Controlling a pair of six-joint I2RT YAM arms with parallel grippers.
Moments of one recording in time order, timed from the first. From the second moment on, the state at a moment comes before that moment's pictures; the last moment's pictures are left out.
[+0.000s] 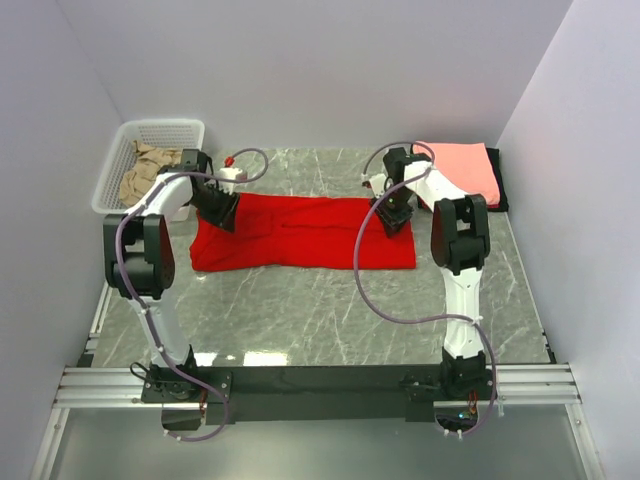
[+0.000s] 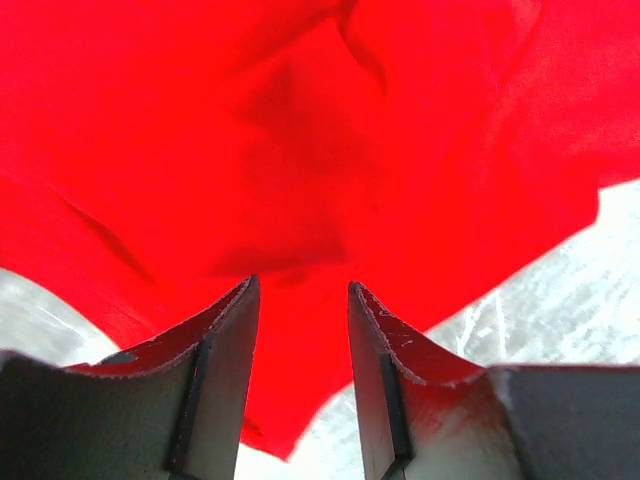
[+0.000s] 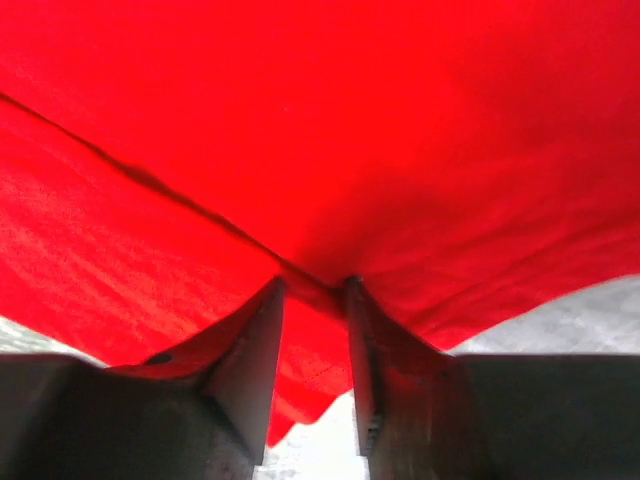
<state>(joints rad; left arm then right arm) -0.02 1.95 1.52 -0.81 0.39 0.46 0.20 2.29 1.89 -1.08 -0.16 -0.44</state>
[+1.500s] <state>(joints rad) -0.14 2.03 1.46 -0.62 0.11 0.10 0.26 1.83 1.21 -1.18 -0.30 -0.60</state>
